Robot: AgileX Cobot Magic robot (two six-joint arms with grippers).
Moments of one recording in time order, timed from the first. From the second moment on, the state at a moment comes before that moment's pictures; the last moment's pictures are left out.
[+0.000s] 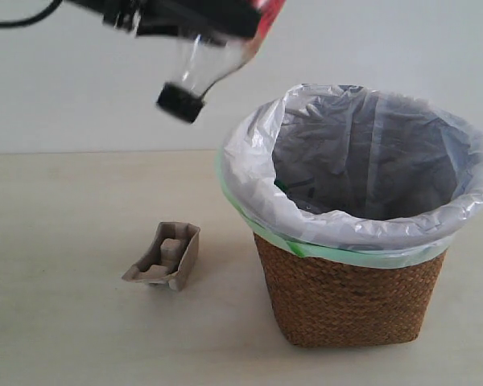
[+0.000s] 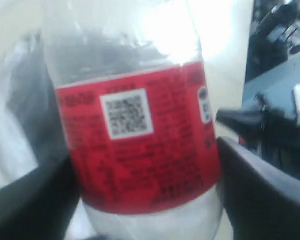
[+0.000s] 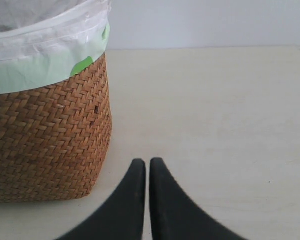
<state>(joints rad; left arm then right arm) -0.38 1.63 -1.63 -1.03 1.14 0.86 0.08 0.00 0.00 0.00 0.35 0.03</state>
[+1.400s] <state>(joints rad) -0.43 1.63 -1.32 -0.01 0.98 0.38 0.08 0.00 0.00 0.00 0.35 0.03</state>
